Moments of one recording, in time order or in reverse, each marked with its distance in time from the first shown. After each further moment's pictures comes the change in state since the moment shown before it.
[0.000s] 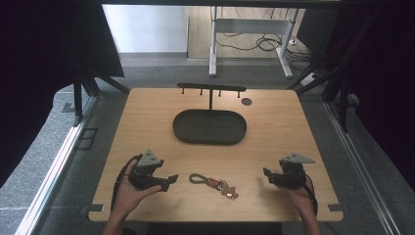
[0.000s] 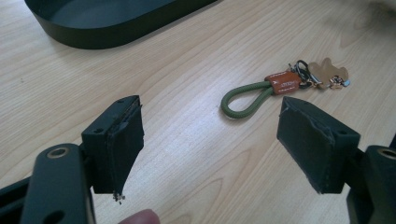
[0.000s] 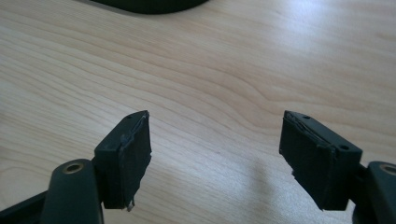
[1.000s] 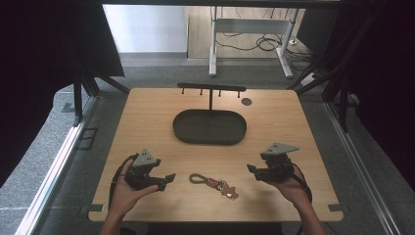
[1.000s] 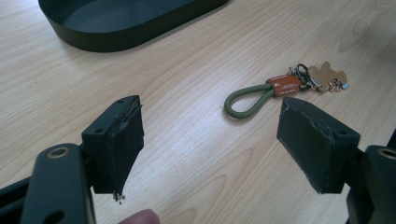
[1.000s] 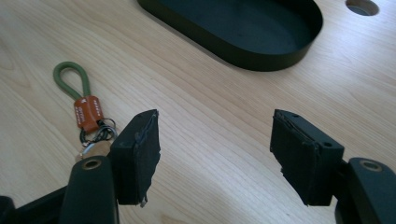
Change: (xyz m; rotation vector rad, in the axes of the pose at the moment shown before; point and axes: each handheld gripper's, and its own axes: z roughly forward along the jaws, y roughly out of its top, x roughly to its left) left arm 0.003 -0.001 -0.008 -0.012 0.012 -0.009; right arm 0.058 0.063 -0.024 0.038 0.149 -0.213
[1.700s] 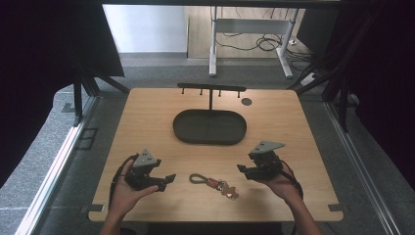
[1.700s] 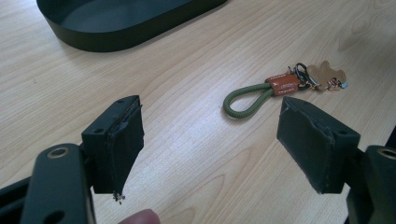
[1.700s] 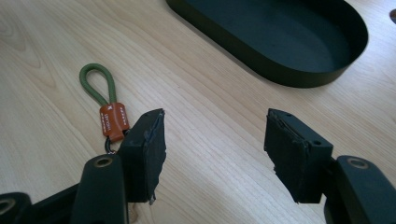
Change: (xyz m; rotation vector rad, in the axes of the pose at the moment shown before) left arm -0.001 0.000 0.000 0.002 -0.003 0.006; right arm 0.018 0.018 0.015 0.032 0.056 -0.063
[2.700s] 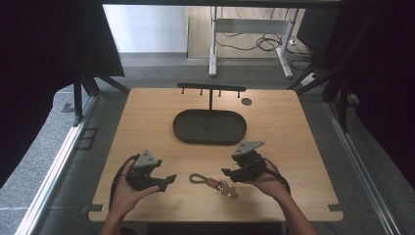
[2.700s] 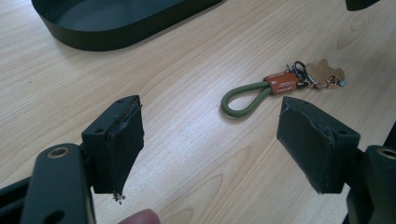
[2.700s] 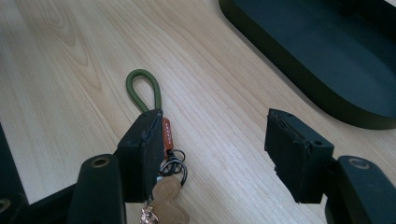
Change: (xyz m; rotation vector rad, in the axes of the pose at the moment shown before) left arm -0.001 0.000 0.002 0.007 -0.004 0.003; right arm 0.028 0.024 0.023 0.030 0.119 -0.108
